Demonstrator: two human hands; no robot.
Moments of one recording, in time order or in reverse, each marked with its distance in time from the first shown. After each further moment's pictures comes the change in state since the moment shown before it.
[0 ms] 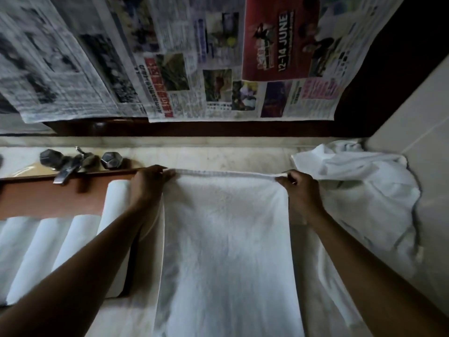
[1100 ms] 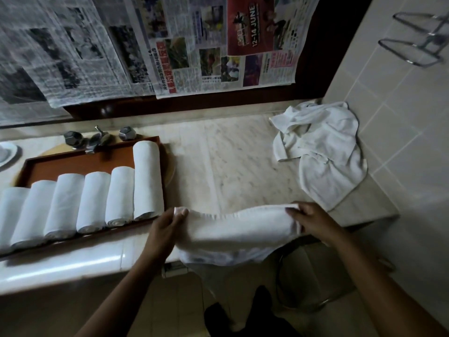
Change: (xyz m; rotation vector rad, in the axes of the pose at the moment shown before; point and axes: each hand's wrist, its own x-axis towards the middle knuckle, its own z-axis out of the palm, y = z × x) left_hand -0.280 -0.062 -0.092 -0.431 -0.370 -0.112; right_hand -0.315 -0.009 -0.034 0.234 -0.243 0.281
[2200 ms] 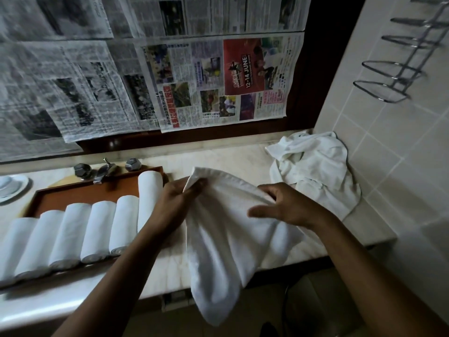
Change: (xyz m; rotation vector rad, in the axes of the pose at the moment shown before) left_hand 0.012 0.158 0.004 -0.148 -0.092 0.243; right_hand -0.031 -0.186 -0.002 -0.083 -0.310 -0.387
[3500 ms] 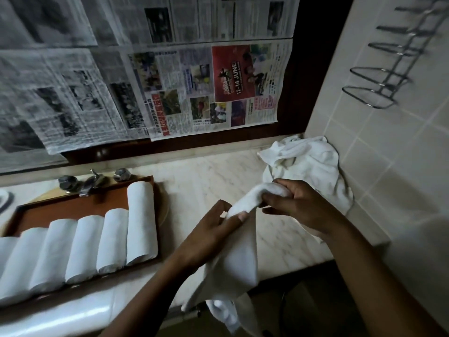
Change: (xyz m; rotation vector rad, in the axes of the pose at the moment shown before) left_hand -0.013 -0.008 0.055 0.152 -0.326 -0.073; right_hand -0.015 -0.006 -0.021 0.370 0.224 0.063
